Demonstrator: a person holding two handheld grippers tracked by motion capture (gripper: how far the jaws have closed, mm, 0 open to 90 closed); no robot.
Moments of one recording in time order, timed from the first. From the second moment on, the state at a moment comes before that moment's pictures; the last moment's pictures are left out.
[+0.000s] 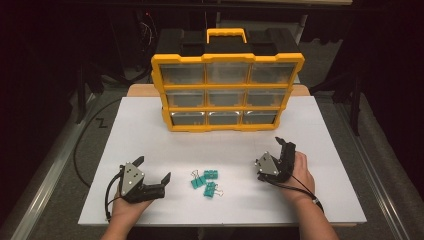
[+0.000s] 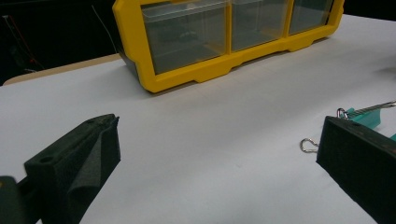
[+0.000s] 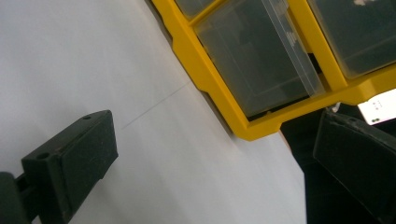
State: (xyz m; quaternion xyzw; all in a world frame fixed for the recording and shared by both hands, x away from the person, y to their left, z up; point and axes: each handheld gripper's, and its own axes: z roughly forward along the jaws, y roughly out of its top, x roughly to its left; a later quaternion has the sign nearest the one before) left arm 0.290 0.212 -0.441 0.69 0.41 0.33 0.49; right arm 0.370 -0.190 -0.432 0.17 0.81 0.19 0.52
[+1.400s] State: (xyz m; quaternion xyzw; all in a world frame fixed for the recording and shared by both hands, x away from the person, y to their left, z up) left arm 0.288 0.215 -0.440 0.69 0.41 0.34 0.49; right arm 0.356 -0.162 -0.428 0.02 0.79 0.06 0.62
